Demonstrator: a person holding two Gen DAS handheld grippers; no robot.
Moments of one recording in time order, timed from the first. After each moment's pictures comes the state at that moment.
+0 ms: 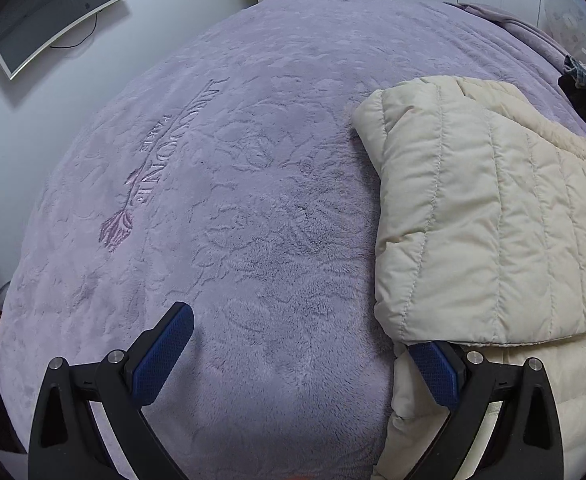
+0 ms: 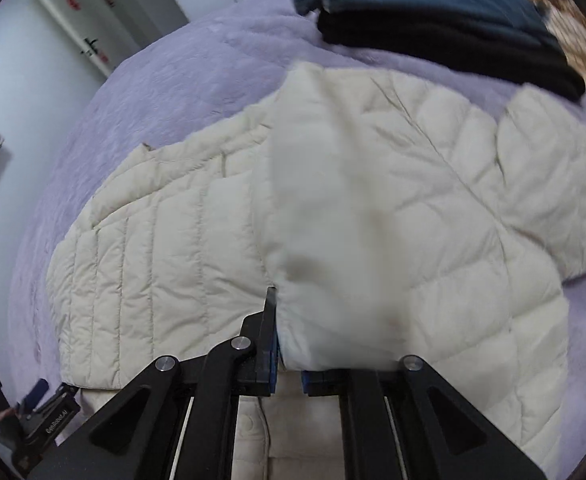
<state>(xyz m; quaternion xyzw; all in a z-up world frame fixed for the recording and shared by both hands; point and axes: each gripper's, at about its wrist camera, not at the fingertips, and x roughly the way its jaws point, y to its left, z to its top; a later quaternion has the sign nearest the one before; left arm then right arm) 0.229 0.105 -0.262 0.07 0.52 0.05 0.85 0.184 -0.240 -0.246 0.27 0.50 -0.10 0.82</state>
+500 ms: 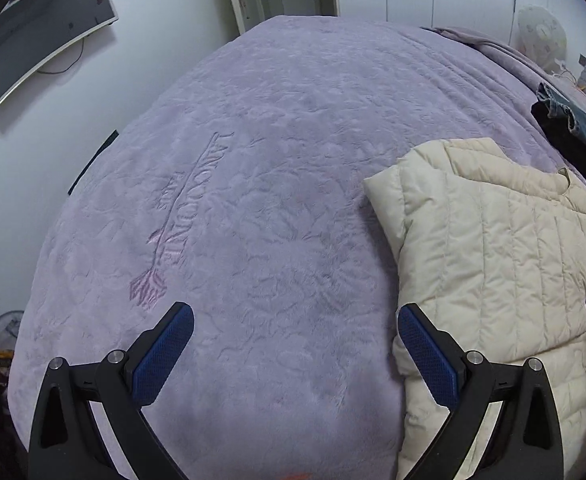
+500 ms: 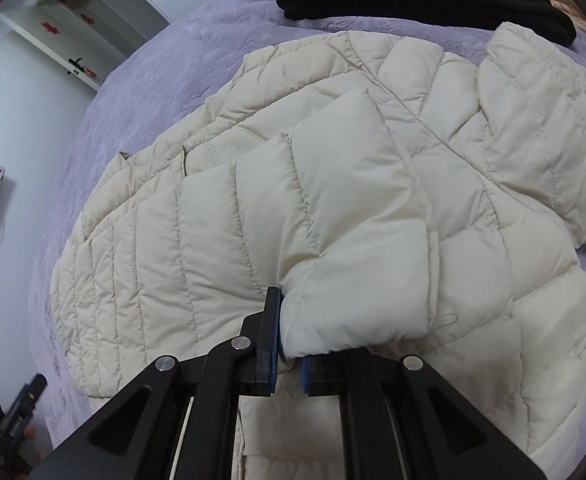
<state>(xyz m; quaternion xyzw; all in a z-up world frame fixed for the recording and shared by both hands) 0.245 0.124 -0.208 0.07 0.48 0.00 0.87 0.180 -0.256 -0.264 0.29 0.50 -0.10 0.81</state>
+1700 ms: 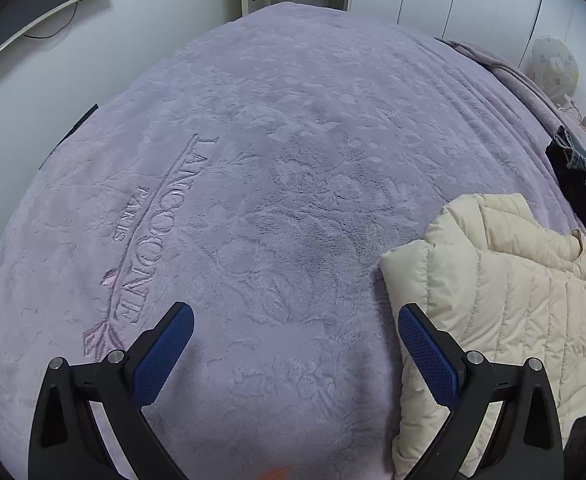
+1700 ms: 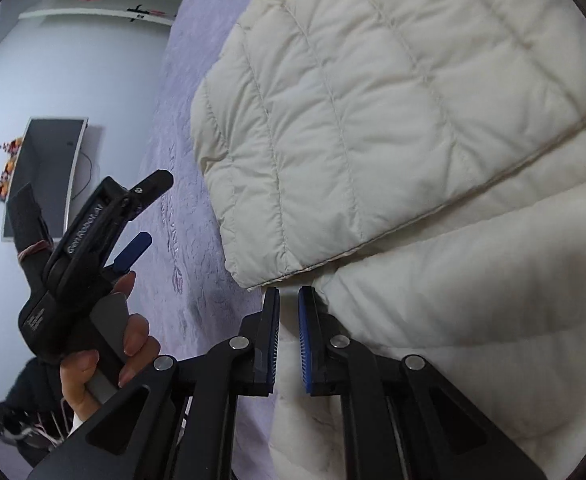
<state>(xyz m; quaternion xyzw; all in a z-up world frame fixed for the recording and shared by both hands) 0.324 0.146 -0.231 -0.02 0.51 -0.02 0.86 0.195 -0.063 -0.299 0.46 0.54 0.11 0.70</state>
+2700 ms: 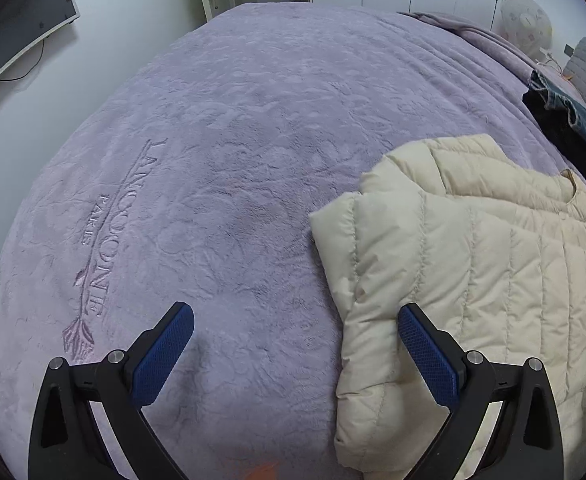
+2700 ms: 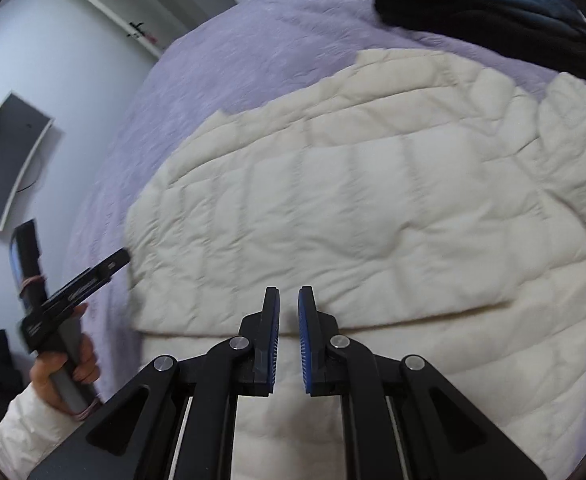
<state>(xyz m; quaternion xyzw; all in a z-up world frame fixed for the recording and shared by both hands) 0.301 0.095 -0.244 0.06 0.51 -0.04 0.86 0.176 -0.210 -0.236 0.25 0.51 -0.04 0.82</state>
